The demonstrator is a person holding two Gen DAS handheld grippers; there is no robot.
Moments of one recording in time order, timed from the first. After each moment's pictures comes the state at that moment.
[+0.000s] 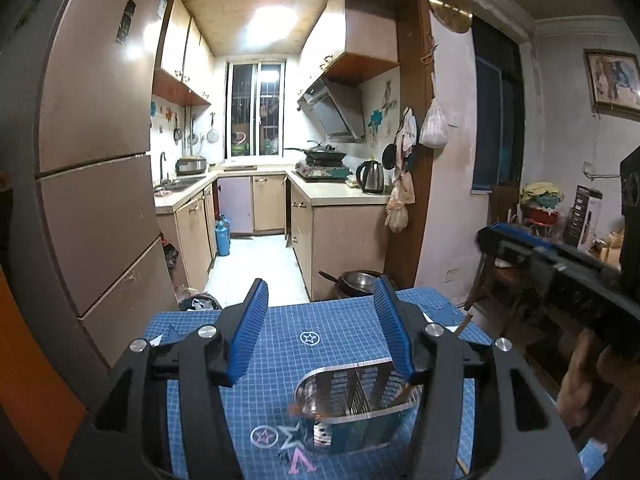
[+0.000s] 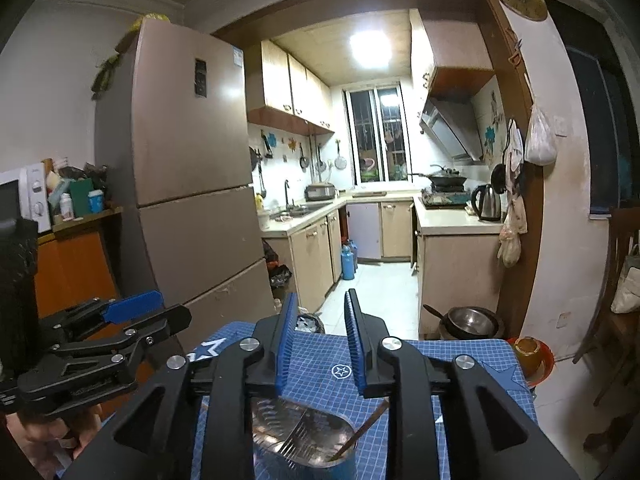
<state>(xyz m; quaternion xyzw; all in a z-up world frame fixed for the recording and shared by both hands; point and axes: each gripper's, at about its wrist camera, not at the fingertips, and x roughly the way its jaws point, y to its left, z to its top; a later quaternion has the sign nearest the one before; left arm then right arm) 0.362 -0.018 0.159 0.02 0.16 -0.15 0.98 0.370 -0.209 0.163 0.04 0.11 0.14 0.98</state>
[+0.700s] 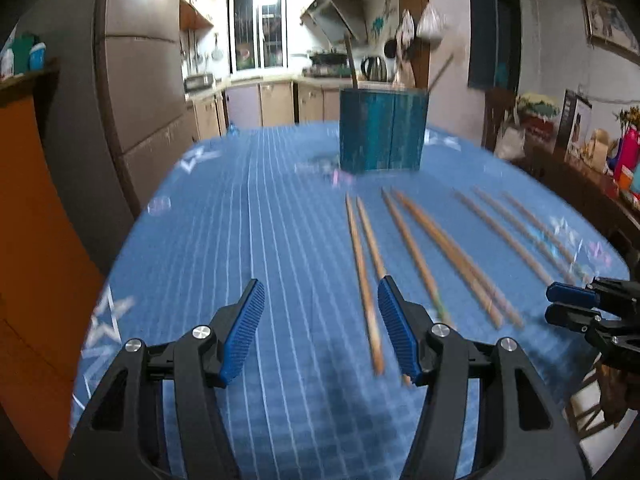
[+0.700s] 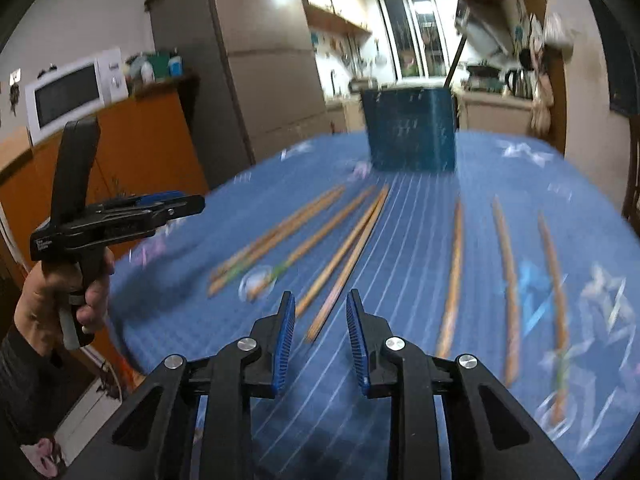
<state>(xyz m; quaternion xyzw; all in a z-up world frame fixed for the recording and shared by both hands) 0.174 0.094 -0.051 0.06 0.31 -0.14 0.94 0.105 -0.131 -0.104 0.03 0.30 0.21 0.93</state>
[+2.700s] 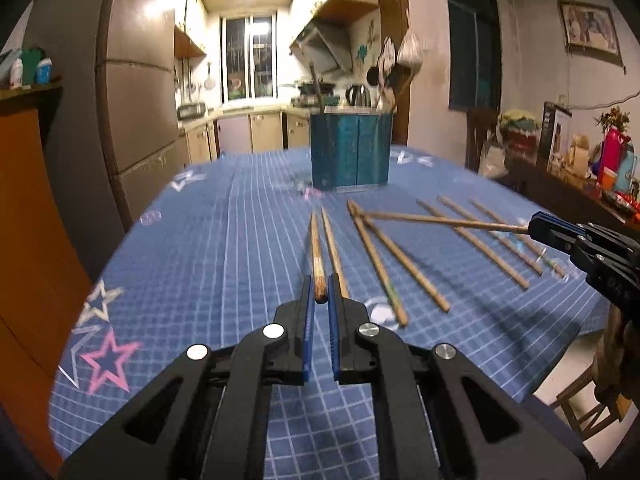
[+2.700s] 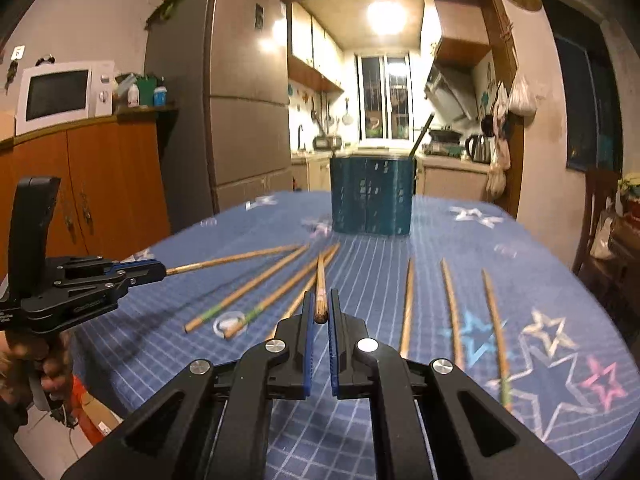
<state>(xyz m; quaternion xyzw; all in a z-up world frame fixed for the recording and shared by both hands) 0.104 0.084 -0.056 0.05 0.24 -0.16 0.96 0.078 -0.141 -0.054 0.00 0.17 0.13 0.98</state>
